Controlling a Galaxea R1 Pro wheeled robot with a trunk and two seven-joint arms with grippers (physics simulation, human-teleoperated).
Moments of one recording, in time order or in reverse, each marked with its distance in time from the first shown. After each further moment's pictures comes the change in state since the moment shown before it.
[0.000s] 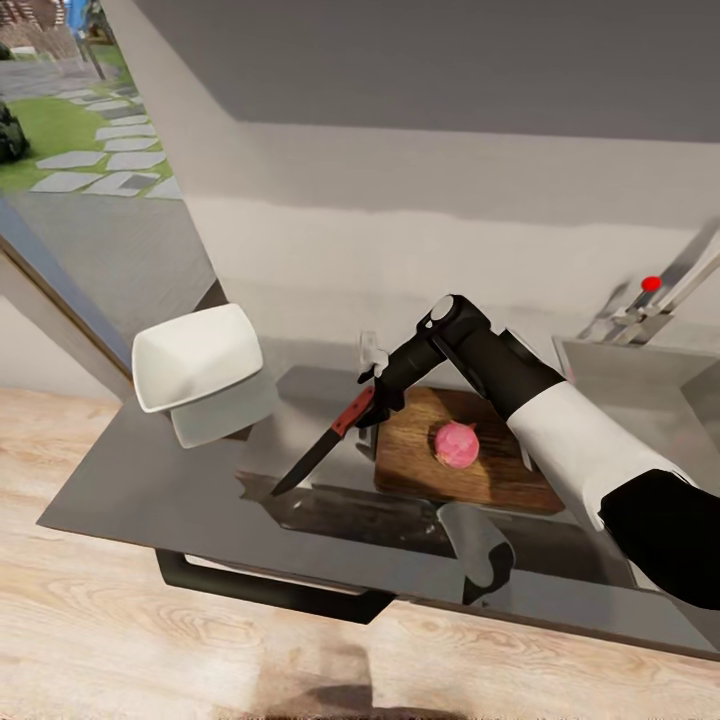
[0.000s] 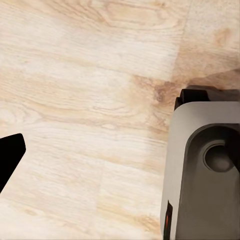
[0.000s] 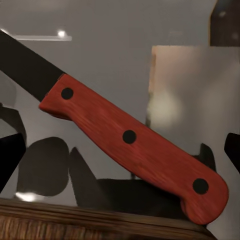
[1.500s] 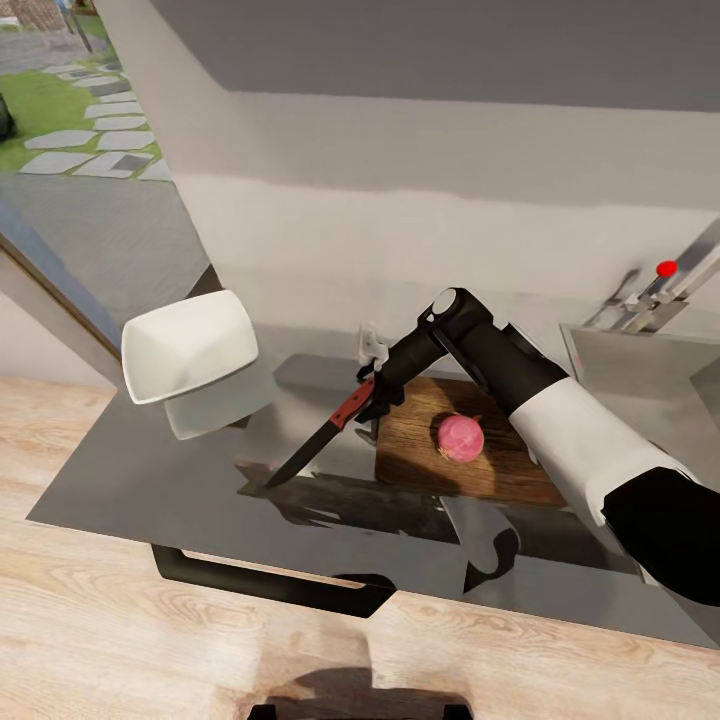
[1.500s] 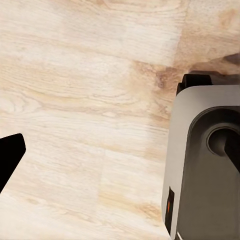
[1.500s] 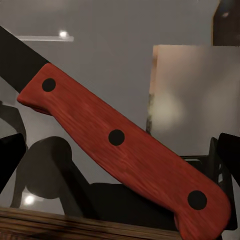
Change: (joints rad) left arm 0.000 0.000 0.000 0.000 0.000 0.000 0.000; right arm -0.012 -0.005 -0.002 -0.026 0.000 -0.003 0.000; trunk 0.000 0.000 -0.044
